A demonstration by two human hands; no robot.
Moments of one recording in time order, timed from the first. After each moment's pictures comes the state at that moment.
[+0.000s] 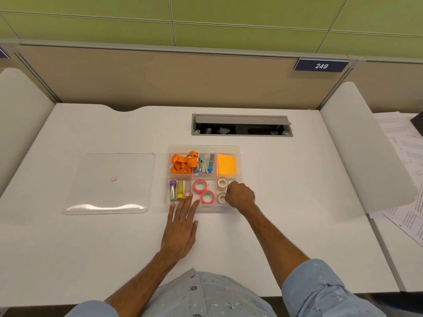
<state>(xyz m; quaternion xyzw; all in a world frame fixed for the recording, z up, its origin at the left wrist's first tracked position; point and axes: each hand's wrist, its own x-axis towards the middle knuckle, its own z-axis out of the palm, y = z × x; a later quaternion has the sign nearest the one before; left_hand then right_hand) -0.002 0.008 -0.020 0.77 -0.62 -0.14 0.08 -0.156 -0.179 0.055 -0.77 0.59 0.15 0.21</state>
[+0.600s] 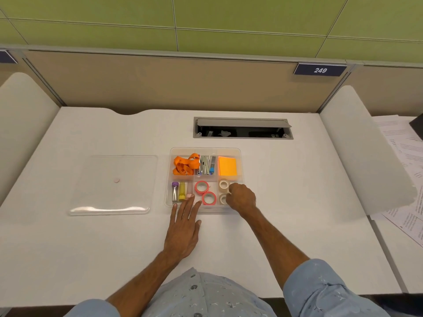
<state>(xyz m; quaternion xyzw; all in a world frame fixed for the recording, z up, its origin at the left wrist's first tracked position) -0.003 0.008 -0.016 0.77 -0.62 -0.16 0.10 -0.157 -0.170 0.061 -0.77 0.59 0.11 0.22</state>
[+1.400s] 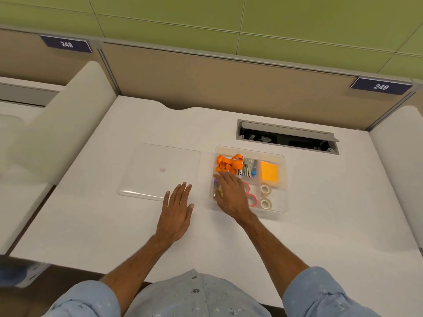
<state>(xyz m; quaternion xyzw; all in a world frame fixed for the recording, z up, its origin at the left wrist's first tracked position) 0.132 0.070 0.004 0.82 -0.54 -0.11 0.16 -0.022 -0.094 0.061 -0.91 0.38 -0.03 0.18</state>
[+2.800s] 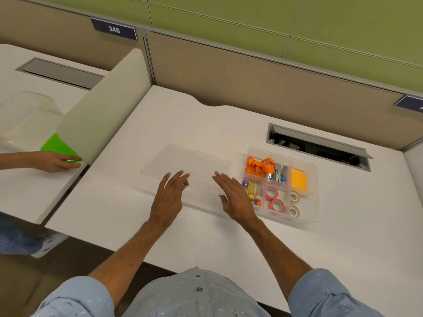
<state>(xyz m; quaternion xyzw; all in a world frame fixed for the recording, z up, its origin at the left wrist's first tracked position) 0.234 0.127 0.012 0.79 -0.54 0.07 0.28 0.041 -0.039 0.051 -0.94 0.25 -0.05 0.22</state>
